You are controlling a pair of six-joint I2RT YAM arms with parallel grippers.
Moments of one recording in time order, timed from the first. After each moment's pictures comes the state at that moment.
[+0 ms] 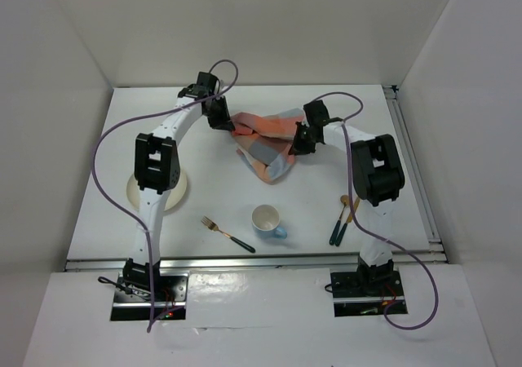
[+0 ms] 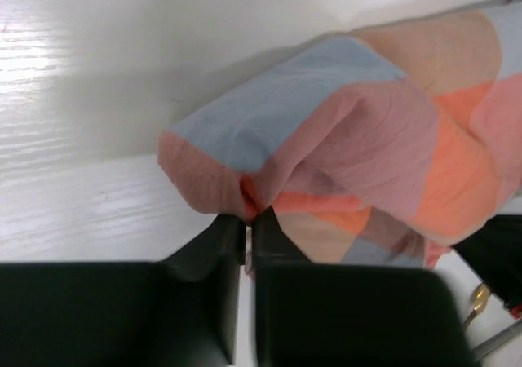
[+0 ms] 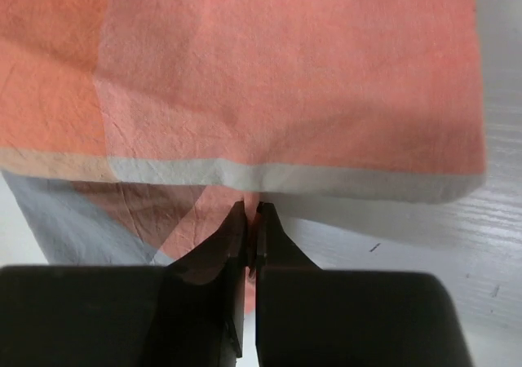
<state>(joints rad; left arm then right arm) -0.21 2.46 2.25 -0.77 0.29 -0.47 0.27 2.10 1.47 -0.35 -0.21 0.47</state>
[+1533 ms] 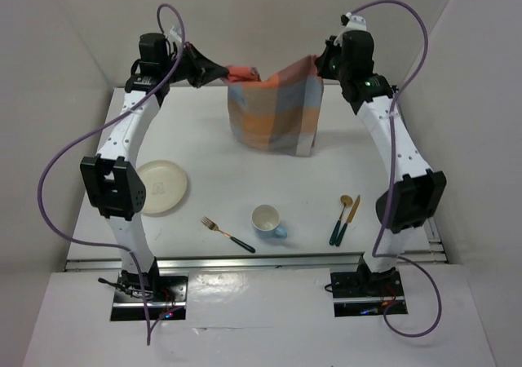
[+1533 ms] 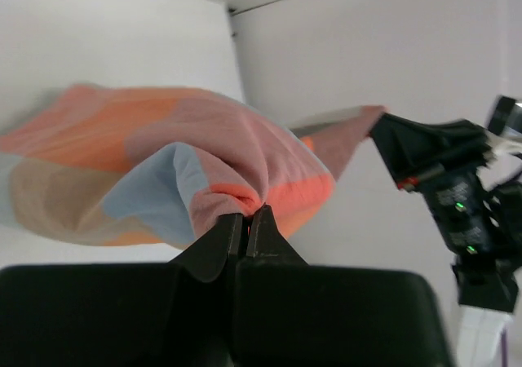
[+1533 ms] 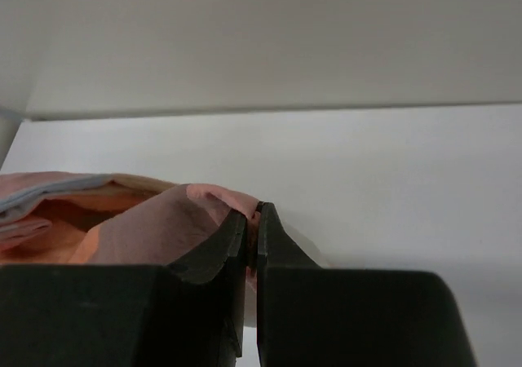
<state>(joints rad) -0.10 1.90 1.92 -0.35 0.71 -0.91 0.24 1.70 1.83 -0.39 0.05 0.29</state>
